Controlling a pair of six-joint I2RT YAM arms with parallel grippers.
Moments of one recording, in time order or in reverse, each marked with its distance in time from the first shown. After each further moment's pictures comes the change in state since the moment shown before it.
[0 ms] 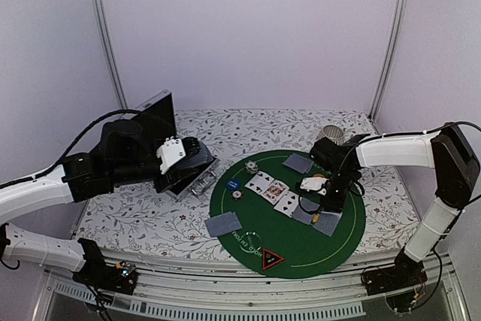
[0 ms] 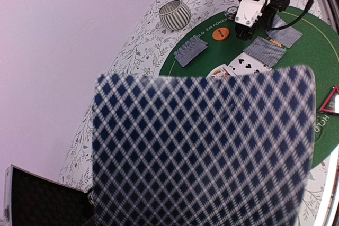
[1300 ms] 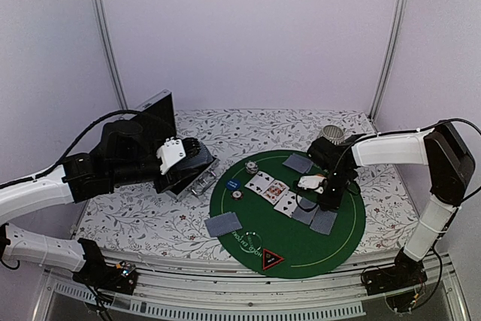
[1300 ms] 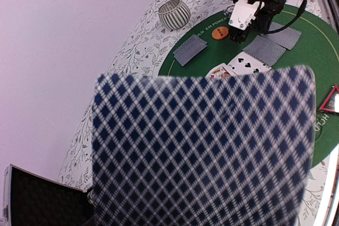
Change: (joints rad) left arm 0.000 0.000 -0.003 0.000 0.000 0.000; right arm -0.010 0.046 0.026 0.040 0.006 0.002
